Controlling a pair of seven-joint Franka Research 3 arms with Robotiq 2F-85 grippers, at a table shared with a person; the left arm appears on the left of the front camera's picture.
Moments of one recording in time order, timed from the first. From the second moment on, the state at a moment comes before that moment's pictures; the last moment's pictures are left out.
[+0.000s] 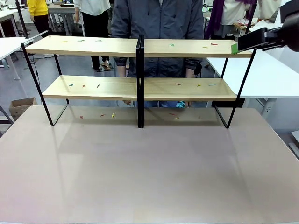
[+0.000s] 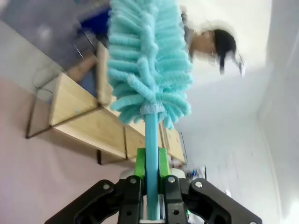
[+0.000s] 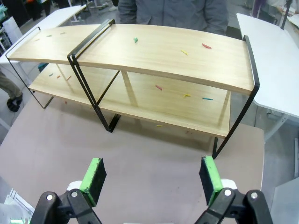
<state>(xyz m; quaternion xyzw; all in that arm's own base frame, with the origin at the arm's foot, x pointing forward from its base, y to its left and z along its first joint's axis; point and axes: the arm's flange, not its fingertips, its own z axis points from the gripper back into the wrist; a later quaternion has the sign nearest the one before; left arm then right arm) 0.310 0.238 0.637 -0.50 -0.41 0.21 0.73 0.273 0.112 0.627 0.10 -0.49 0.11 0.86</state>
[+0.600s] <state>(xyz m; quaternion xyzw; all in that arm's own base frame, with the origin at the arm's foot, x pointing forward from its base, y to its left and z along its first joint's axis) 0.303 0.258 0.611 -0.50 -0.42 0.26 0.71 0.273 0.112 0.627 0.10 -0.49 0.11 0.86</state>
